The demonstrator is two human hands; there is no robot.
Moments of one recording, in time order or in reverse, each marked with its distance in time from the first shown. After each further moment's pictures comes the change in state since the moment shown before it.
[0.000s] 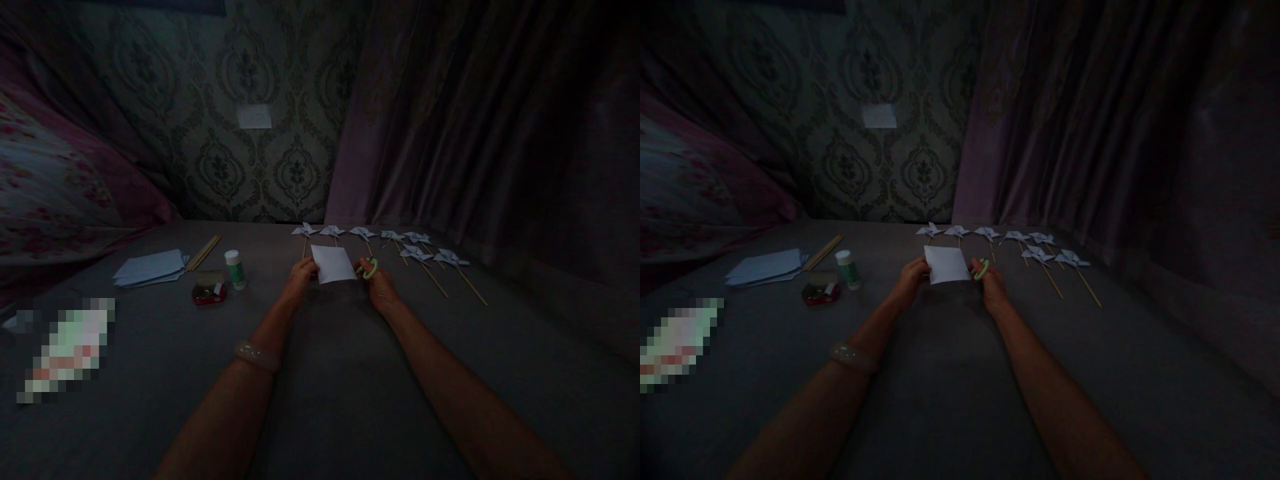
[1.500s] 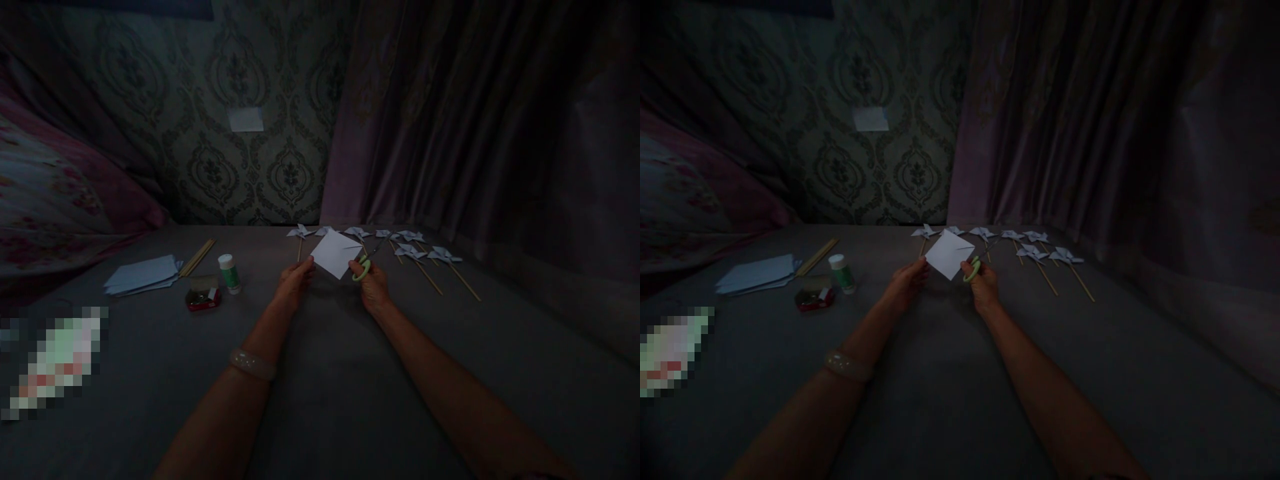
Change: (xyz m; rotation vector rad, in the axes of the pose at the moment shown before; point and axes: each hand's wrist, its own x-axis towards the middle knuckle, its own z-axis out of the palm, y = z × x) left_hand 0.000 0.001 0.000 -0.114 0.223 -0.240; right_hand -0.006 0.004 0.012 0.038 0.107 -0.226
